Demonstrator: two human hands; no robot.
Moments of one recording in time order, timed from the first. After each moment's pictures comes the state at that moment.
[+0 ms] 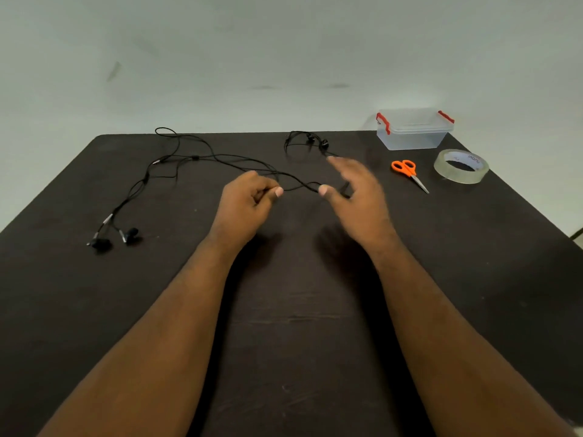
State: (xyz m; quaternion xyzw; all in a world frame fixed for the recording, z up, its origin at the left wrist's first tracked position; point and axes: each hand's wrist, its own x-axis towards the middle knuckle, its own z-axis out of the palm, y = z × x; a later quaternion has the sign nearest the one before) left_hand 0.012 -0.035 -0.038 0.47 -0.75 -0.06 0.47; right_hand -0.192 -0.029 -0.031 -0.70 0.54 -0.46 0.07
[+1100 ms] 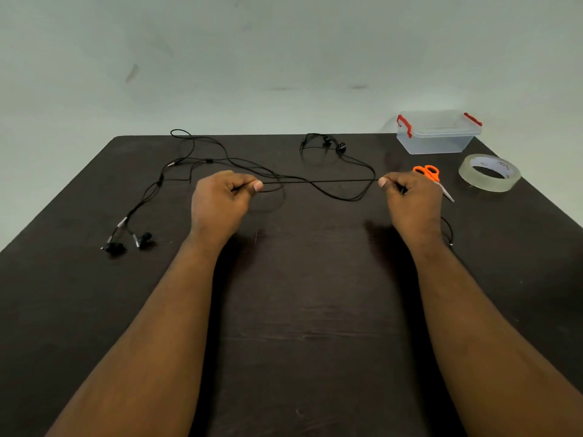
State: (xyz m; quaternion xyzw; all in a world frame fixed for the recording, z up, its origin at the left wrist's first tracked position) left_hand 0.060 -0.056 -0.039 0.54 -0.68 -0.05 0.50; right_hand -0.242 -0.061 -0.040 -0.62 0.63 -0.47 0.03
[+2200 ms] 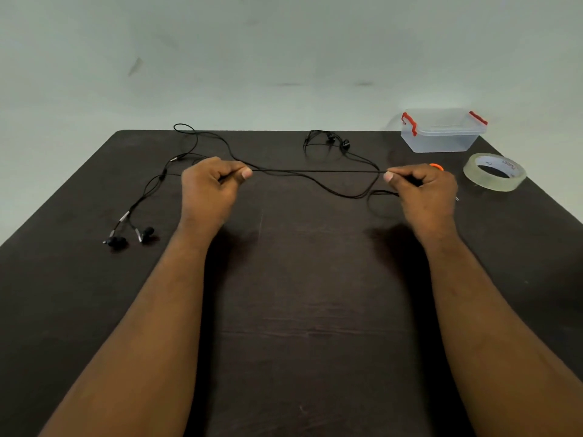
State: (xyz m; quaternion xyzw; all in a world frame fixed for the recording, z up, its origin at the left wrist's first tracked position) left_hand 0.074 -0.054 -0.030 0.53 -0.66 -0.05 0.53; right_hand -0.238 -0.056 -0.028 -0.57 0.58 -0.57 0.13
